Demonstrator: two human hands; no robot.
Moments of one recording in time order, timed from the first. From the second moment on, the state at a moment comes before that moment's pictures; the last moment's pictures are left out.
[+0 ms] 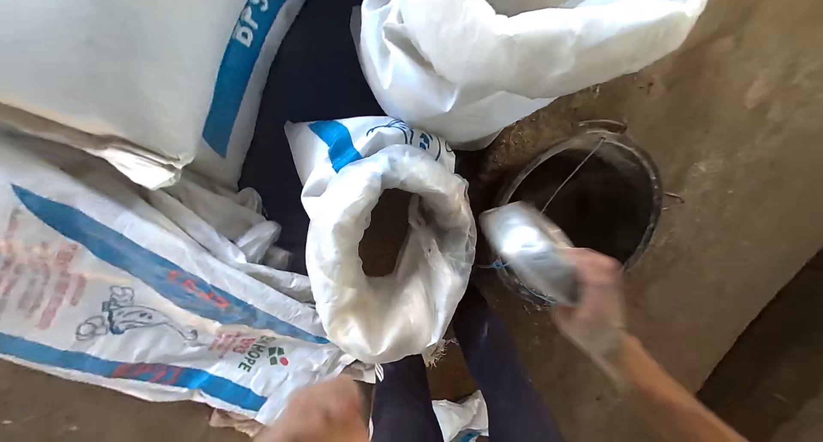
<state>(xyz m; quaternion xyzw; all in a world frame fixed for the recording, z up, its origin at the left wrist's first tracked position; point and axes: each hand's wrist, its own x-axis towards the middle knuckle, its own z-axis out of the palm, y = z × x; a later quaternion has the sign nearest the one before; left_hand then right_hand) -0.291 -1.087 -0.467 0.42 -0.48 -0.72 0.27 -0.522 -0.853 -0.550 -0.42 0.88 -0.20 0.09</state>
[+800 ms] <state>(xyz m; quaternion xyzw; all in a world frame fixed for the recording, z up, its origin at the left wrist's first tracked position) -0.249 -1.061 -0.575 0.64 -0.11 -0.72 0.26 -0.519 -1.132 -0.812 -0.20 0.85 0.07 0.48</state>
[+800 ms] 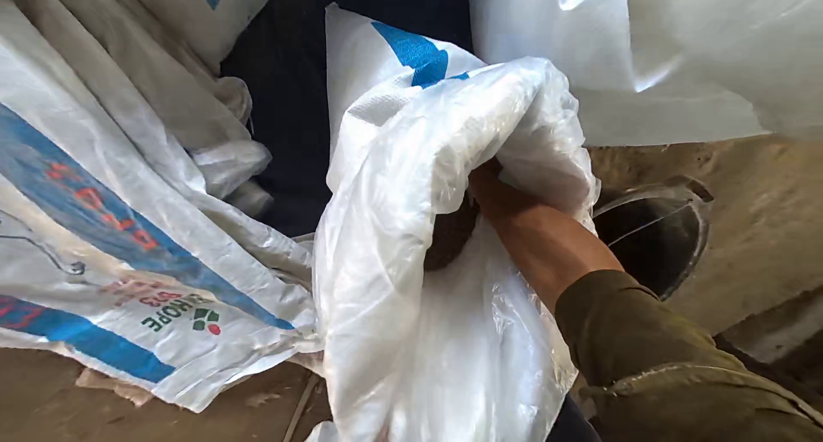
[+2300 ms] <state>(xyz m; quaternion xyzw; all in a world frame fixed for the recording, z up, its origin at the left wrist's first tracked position) -0.290 -1.088 -0.595 0.67 -0.28 -0.68 0.13 -0.721 -0.790 -0.449 -0.11 0.93 0.00 0.35</state>
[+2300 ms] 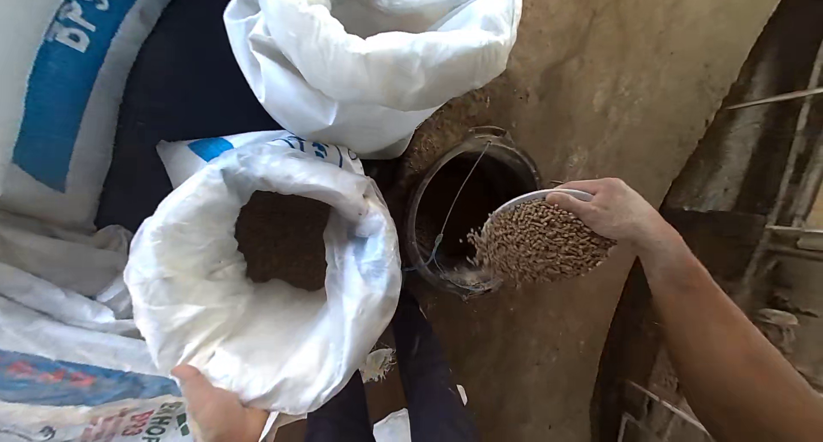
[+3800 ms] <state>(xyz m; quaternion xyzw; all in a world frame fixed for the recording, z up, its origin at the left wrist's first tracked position) -0.217 -1.068 -0.598 0.54 -0.18 -0.78 0.27 -0.523 -1.134 -0.807 -0.35 0.67 0.04 0.66</state>
